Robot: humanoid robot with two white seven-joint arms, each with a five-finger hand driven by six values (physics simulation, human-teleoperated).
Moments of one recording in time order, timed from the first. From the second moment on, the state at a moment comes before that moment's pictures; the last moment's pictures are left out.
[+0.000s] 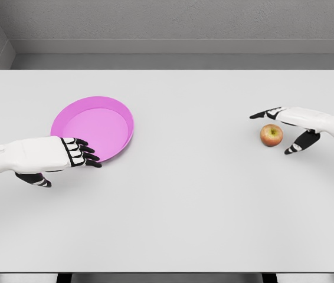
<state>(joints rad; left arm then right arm) -0.50 1.12 -0.73 -1.75 -0.32 -0.61 -0.41 -0.59 -0.82 0.59 -1.20 0.13 -0.53 0.61</state>
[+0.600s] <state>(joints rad) -0.51 1.12 -0.73 -1.75 -0.32 -0.61 -0.41 -0.62 -0.76 0.61 -1.12 0.16 -0.56 0.61</state>
